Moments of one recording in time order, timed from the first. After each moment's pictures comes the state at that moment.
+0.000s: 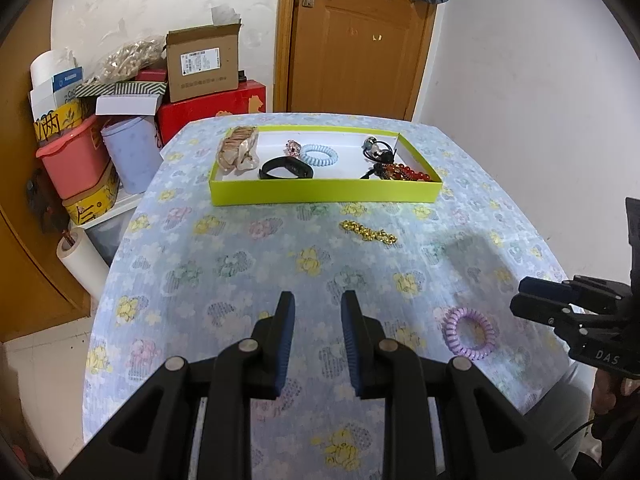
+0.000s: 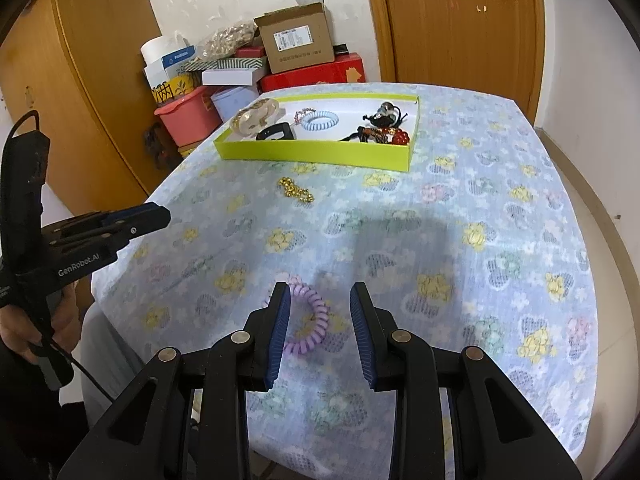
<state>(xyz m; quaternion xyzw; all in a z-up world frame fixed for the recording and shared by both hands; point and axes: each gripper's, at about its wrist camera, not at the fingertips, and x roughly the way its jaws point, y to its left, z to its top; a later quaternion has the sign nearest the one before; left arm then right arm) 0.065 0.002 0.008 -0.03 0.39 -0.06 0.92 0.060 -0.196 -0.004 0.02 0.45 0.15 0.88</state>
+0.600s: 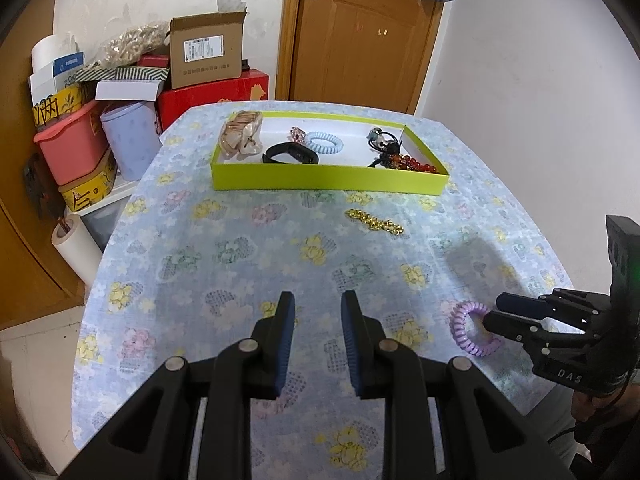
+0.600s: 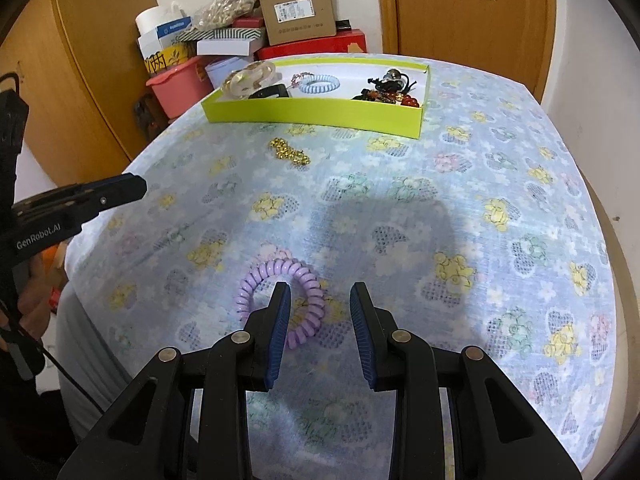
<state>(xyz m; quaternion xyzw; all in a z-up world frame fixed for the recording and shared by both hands) 0.069 0.007 -0.004 -0.05 0.40 -0.06 0.91 0.070 -0.183 -0.038 -0.02 0.48 0.14 0.87</state>
